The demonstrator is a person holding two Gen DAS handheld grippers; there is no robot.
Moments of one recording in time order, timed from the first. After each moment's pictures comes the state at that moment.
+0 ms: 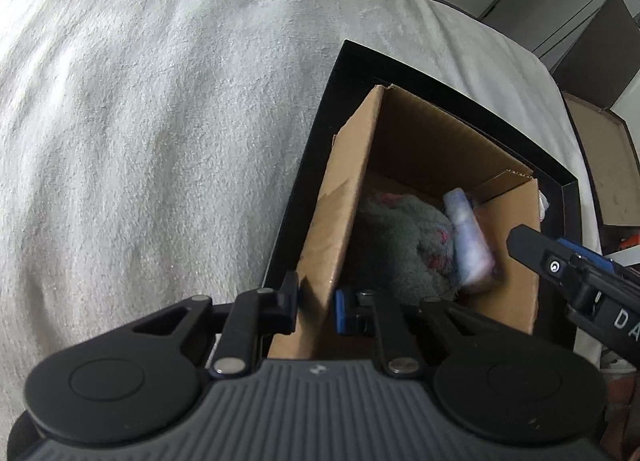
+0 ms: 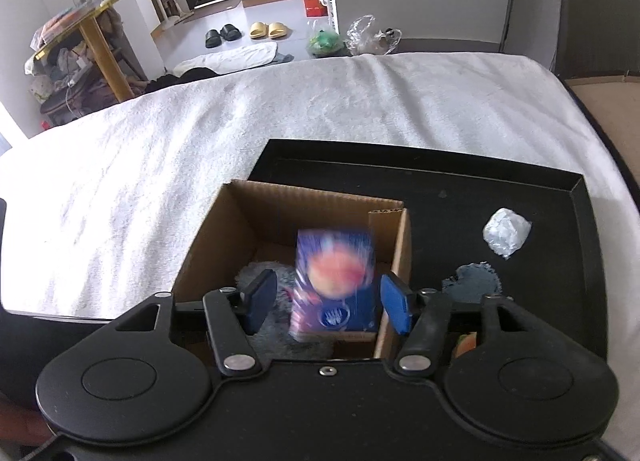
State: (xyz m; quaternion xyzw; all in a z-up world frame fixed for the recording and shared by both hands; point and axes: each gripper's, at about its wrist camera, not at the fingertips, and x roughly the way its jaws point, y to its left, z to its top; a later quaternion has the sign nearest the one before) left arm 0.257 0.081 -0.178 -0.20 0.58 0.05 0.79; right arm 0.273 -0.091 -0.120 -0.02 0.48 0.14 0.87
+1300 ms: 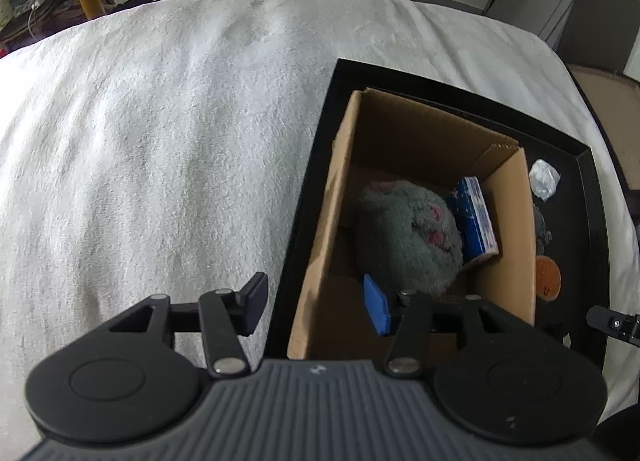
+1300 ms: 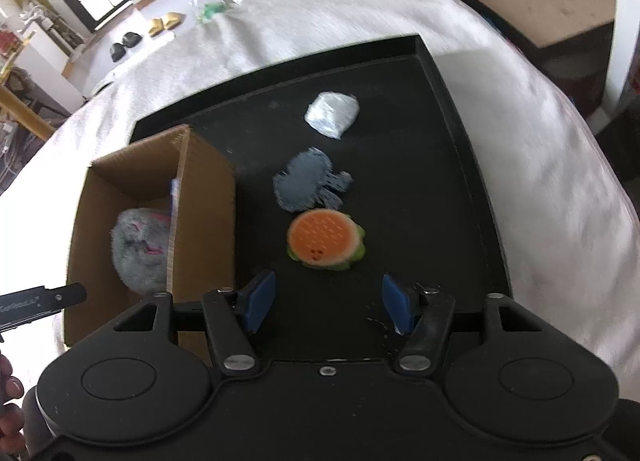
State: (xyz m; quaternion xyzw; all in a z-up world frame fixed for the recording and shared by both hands) left arm 0.236 0.047 -0.144 -0.10 0.56 0.09 0.82; right arm 0.236 -0.241 -0.144 0.10 0.56 0.02 0.82
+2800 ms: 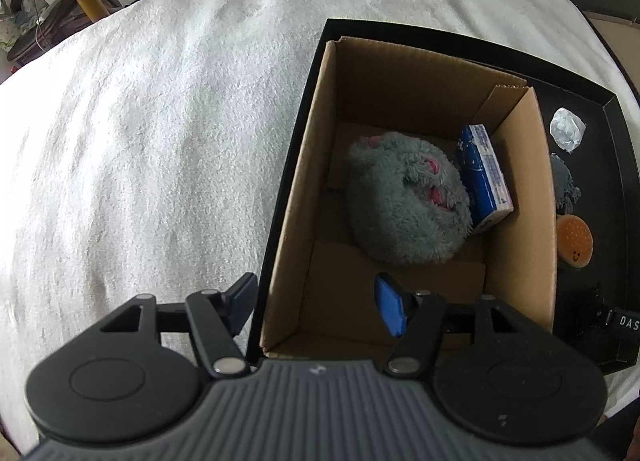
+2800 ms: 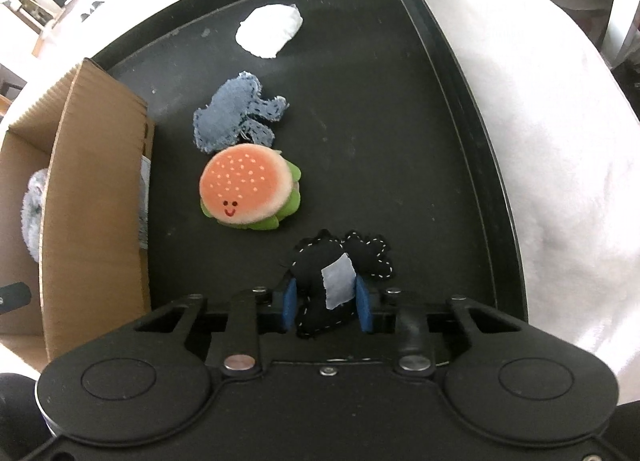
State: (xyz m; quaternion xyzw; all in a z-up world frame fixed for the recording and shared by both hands) left arm 0.240 0.005 -0.166 -0.03 0.60 0.11 0.79; right arm 0.247 -0.261 -0.218 0.10 0.61 0.01 0.78
